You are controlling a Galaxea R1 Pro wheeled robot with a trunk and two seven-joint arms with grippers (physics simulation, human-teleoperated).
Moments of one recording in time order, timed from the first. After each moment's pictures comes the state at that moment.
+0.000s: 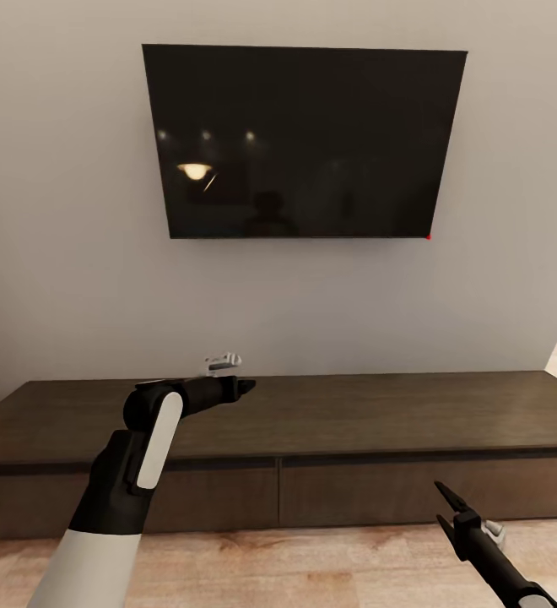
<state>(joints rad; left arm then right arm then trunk) -0.61 -0.11 -0.08 -1.49 0.31 1.04 0.00 -0.45 -0.22 -0.88 -0.30 -0.48 0.42 0.89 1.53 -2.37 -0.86</state>
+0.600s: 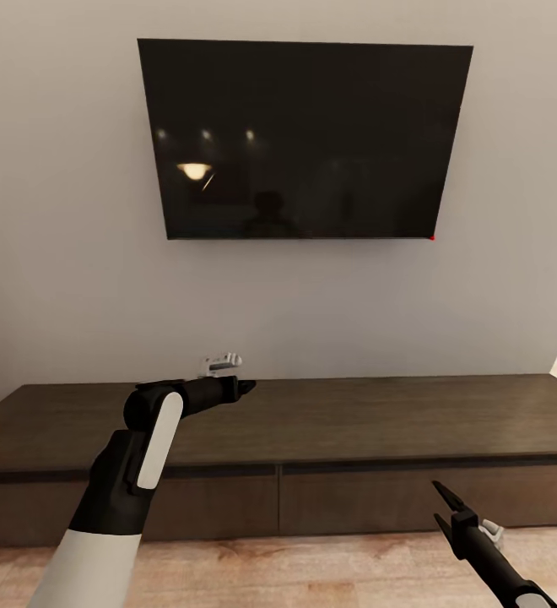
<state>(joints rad) -0.61 -0.11 -0.08 -1.50 0.31 1.04 0.00 -0.45 -0.21 -0.87 -0.31 -0.48 0.42 0.89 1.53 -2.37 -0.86</state>
